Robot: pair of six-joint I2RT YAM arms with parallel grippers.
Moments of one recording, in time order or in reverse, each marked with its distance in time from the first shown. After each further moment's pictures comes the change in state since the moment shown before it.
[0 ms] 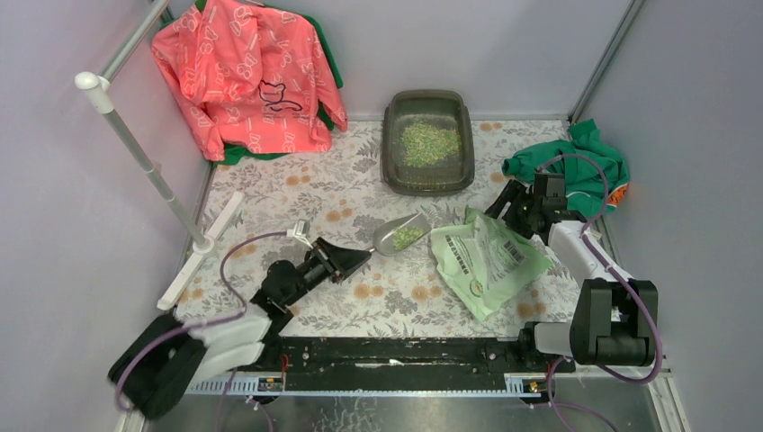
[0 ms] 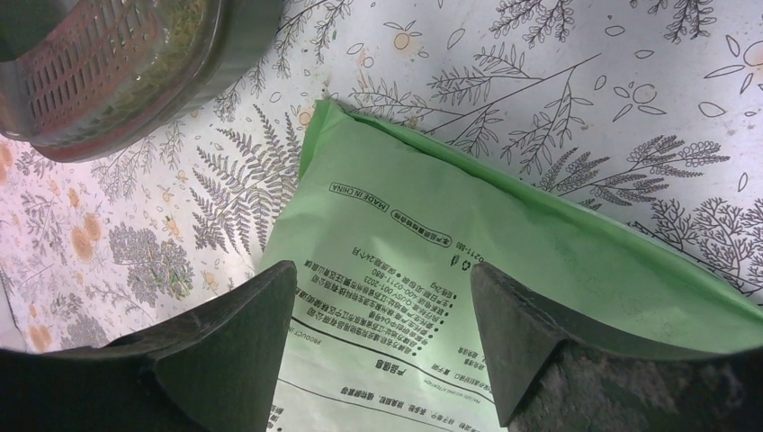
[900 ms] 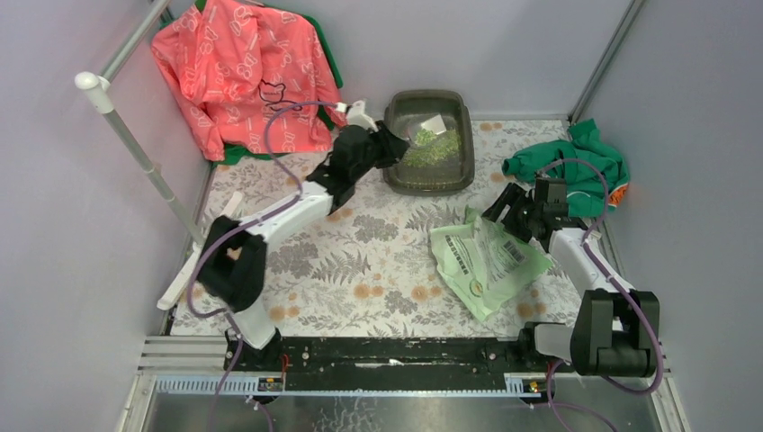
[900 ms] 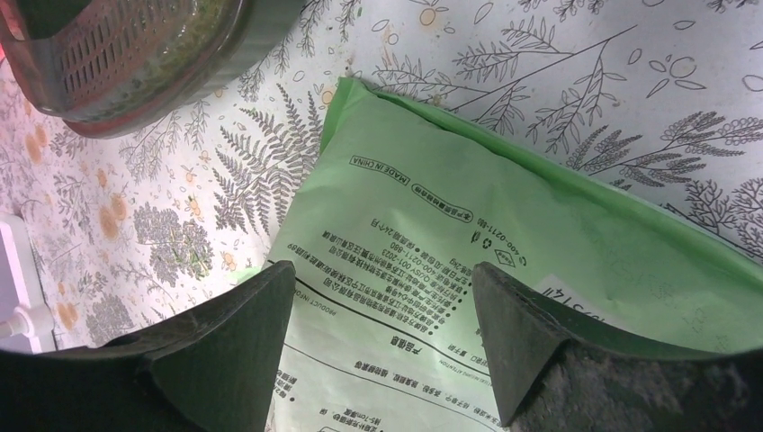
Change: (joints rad) left arm 0.085 0.537 1.174 -0.810 -0.160 0.624; right arm 0.000 -0.053 -0.042 0.016 -0.050 0.021
